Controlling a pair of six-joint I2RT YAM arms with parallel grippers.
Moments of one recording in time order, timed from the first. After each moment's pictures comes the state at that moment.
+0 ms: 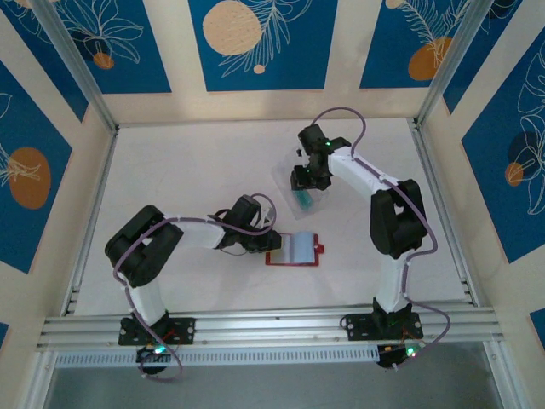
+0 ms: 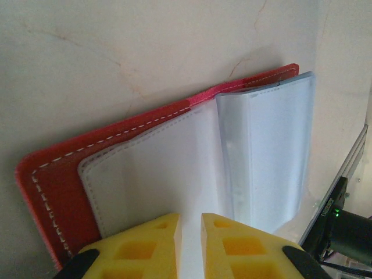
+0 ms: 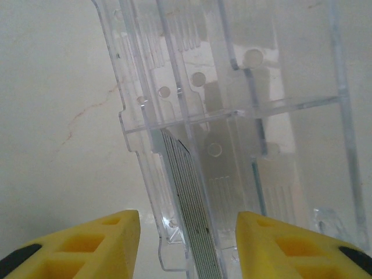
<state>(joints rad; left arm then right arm) -0.74 1.80 0.83 0.06 0.55 -0.78 0.43 1.96 1.60 -0.89 -0.08 0.29</state>
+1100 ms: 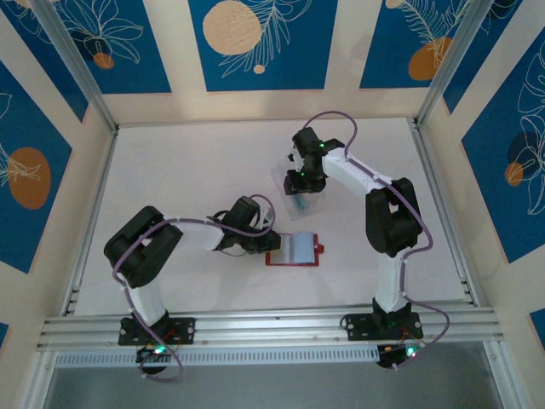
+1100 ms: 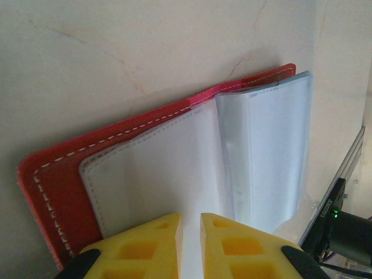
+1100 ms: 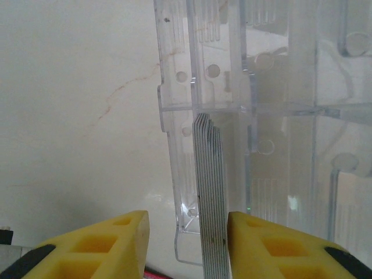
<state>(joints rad) -0.74 1.79 0.81 0.09 0.54 -0.79 0.45 1.99 1.62 -0.90 -0.19 0.25</state>
